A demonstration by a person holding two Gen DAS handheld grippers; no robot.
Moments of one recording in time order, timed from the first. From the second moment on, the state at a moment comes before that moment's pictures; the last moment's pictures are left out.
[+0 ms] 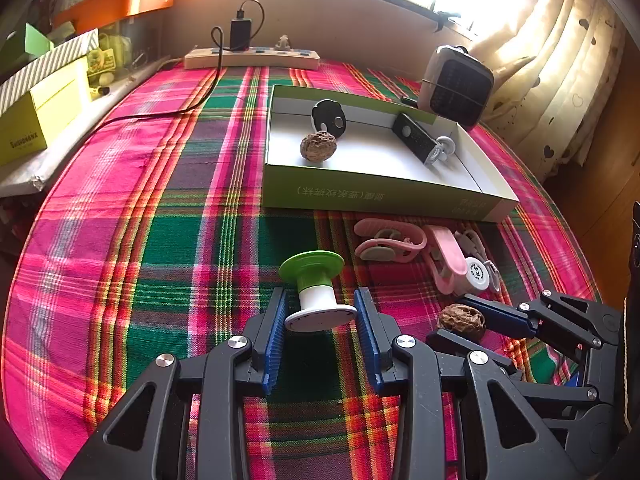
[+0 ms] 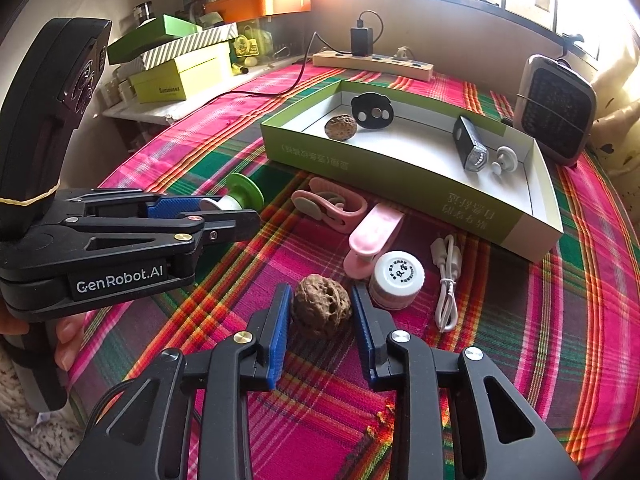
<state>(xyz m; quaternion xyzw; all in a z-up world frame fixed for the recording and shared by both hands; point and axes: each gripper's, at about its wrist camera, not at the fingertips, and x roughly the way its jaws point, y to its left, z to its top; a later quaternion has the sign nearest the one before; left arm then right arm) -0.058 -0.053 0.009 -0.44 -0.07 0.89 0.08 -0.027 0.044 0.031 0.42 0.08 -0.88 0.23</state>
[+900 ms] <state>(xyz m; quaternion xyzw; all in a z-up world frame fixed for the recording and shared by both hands) -0.050 -0.044 0.024 -0.42 -0.02 0.91 0.06 -0.026 0.049 0.040 0.41 0.07 -0.88 0.23</state>
